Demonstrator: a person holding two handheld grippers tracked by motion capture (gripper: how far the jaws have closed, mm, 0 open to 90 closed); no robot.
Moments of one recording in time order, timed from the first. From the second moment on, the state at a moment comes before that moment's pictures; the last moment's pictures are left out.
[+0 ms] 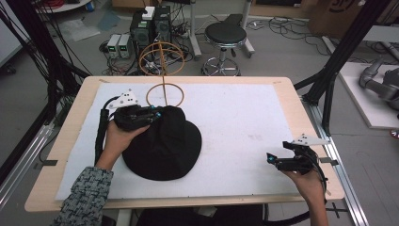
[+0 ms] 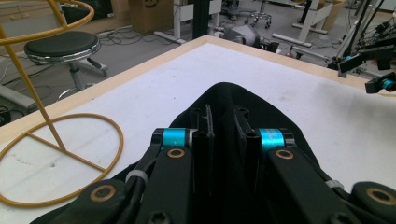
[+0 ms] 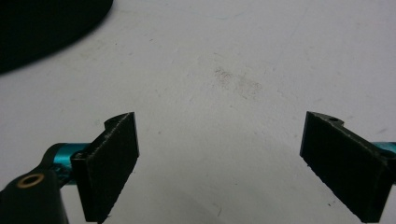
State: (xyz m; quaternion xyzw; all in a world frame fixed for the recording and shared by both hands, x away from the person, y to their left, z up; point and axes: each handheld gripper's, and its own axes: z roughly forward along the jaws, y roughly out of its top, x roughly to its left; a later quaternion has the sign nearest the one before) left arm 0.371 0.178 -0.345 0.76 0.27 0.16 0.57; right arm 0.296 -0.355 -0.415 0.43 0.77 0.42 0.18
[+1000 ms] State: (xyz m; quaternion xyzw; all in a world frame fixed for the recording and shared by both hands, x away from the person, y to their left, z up) left arm 0.345 0.236 -0.260 0.71 0.26 0.21 0.62; right arm 0.305 -0.352 -0.411 0.43 0.77 0.43 0.18
